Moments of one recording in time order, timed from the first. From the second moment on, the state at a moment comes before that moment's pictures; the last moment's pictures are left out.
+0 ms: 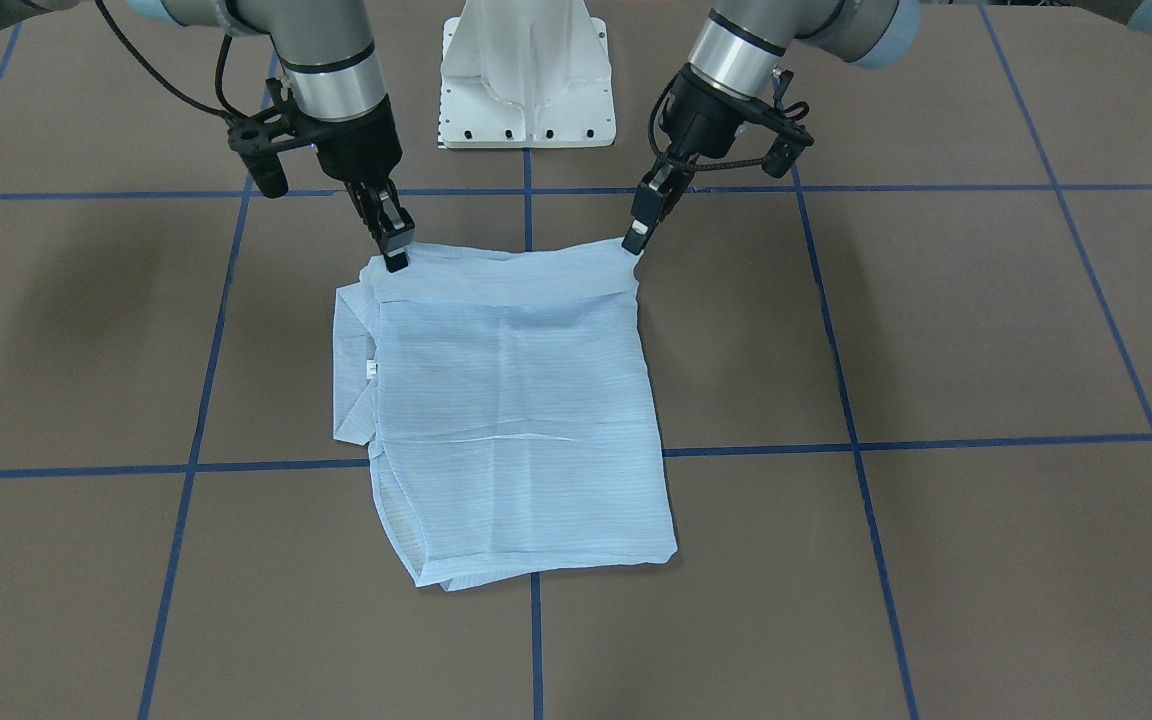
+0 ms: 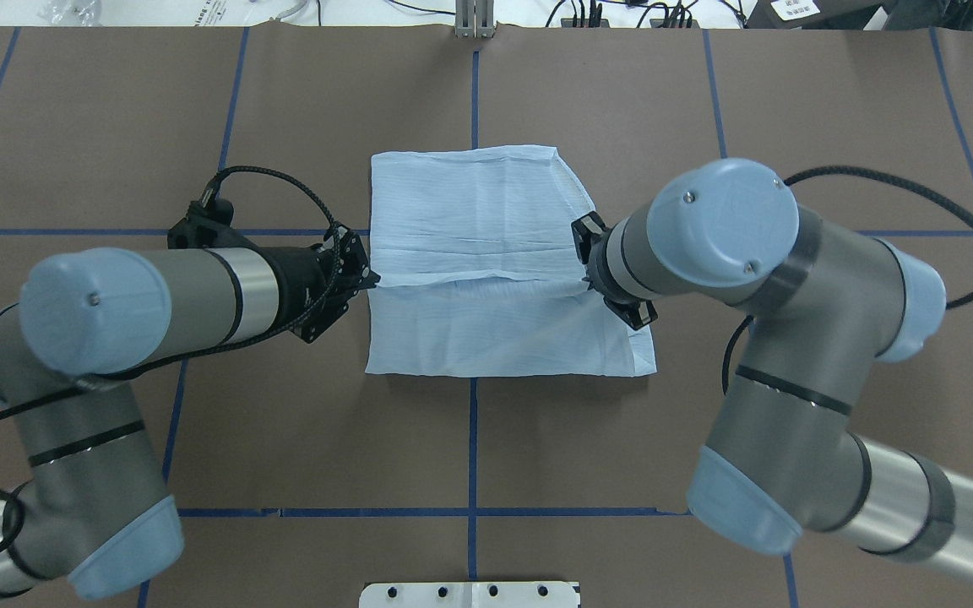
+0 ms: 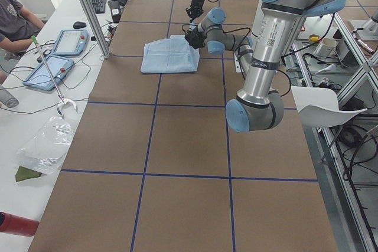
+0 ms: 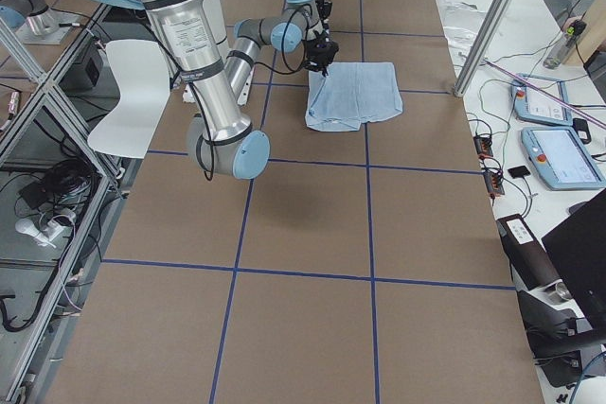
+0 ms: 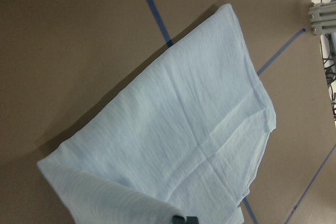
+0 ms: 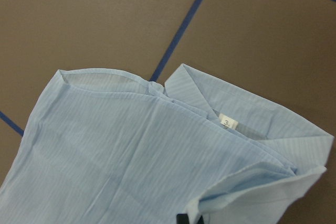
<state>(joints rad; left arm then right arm) -0.53 -2.00 -1.95 -2.02 -1.59 -2.25 0.58 -1.01 1.96 -1.67 1.73 2.21</state>
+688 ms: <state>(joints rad) -0.66 -2.19 -1.51 -2.23 -1.60 -2.11 0.71 -0.78 1.41 -1.43 1.83 2.02</state>
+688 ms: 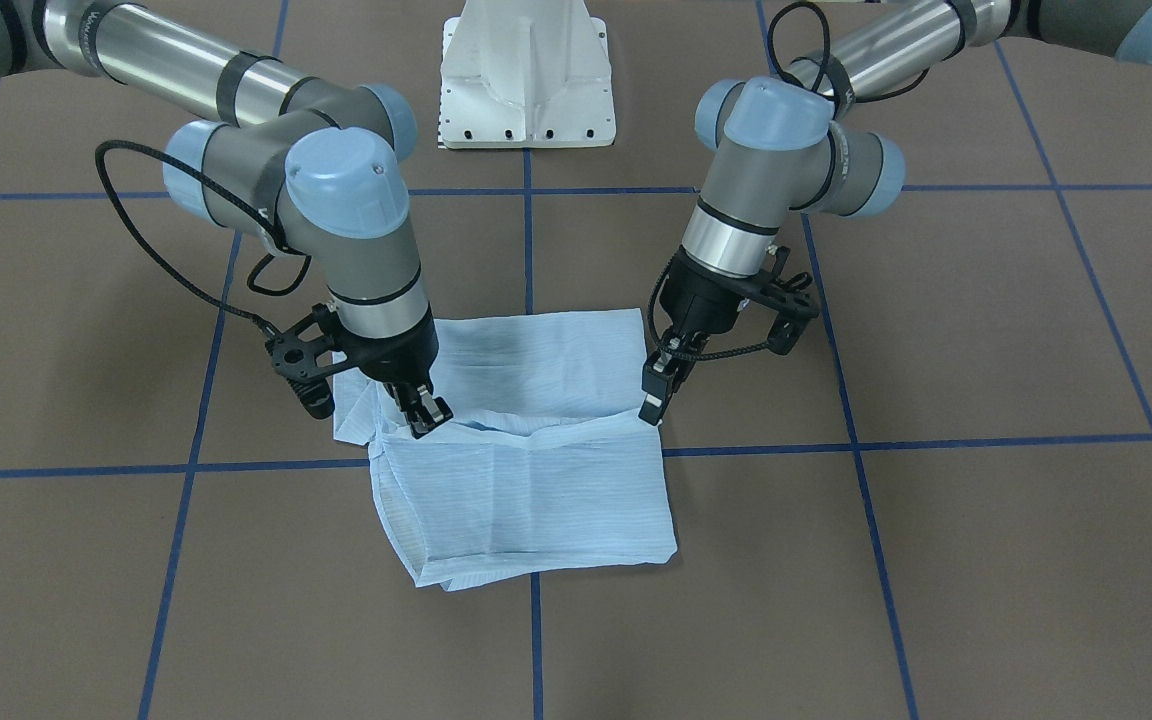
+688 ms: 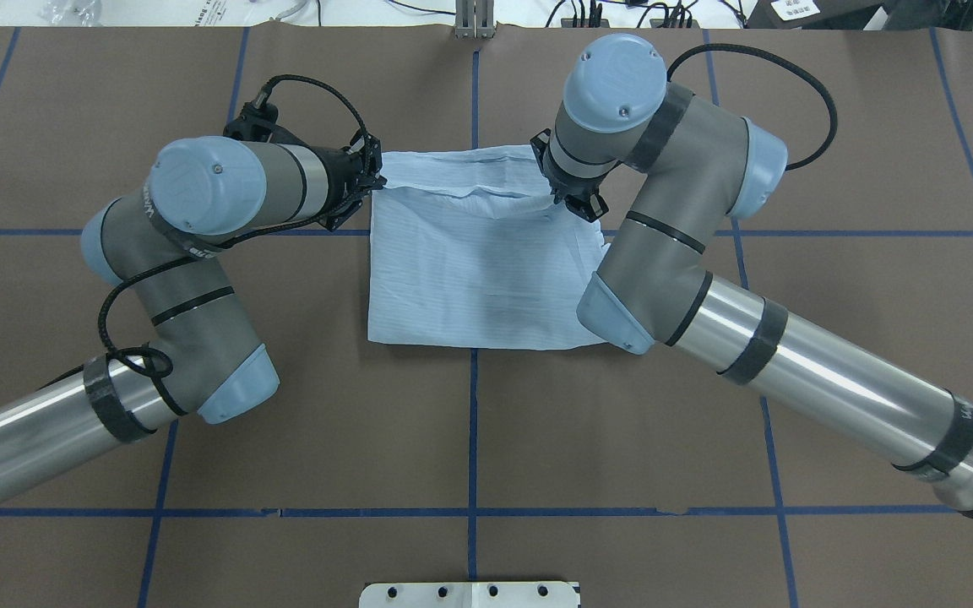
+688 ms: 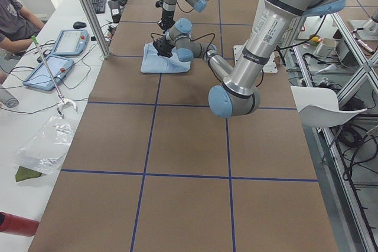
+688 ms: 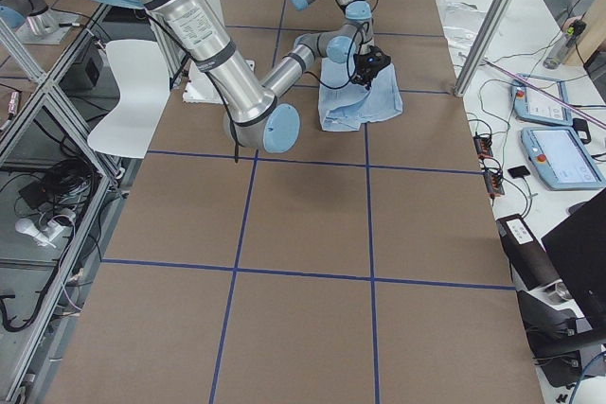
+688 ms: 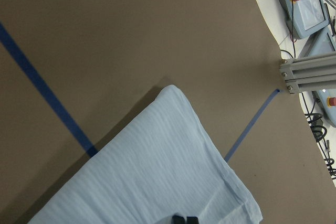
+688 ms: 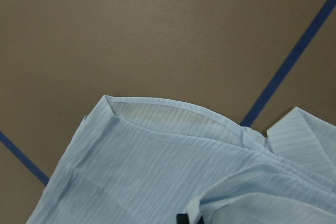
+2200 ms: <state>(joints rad) -0.76 -2.31 -1.11 -2.47 -1.65 -1.79 0.88 -0.64 0.95 -1.13 1.99 1.53</state>
